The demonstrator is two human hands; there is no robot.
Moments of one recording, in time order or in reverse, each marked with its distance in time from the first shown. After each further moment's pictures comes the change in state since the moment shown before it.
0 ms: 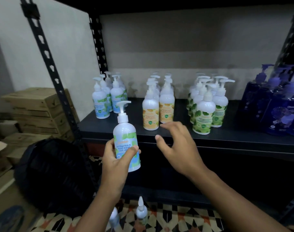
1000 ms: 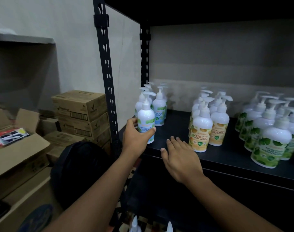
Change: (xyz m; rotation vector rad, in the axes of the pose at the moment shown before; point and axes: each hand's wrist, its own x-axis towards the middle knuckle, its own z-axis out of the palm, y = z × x) left_hand 0.167 0.012 -0.063 0.363 0.152 0.187; right_hand 0.071 -0.036 0.134 -0.520 -0.423 -0.035
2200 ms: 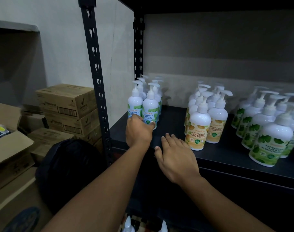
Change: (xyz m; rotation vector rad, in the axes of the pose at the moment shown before) left_hand 0.032 -0.009 0.054 0.387 0.136 -0.102; right_hand 0.003 -0.002 0.005 -0.011 0.028 0.005
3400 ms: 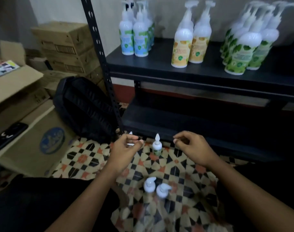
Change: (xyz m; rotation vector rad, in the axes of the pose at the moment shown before) left_hand -0.289 -0.150 -0.115 -0.218 -0.499 -0.264; right_hand -0.244 0.064 0.047 0.723 -0.281 0.215
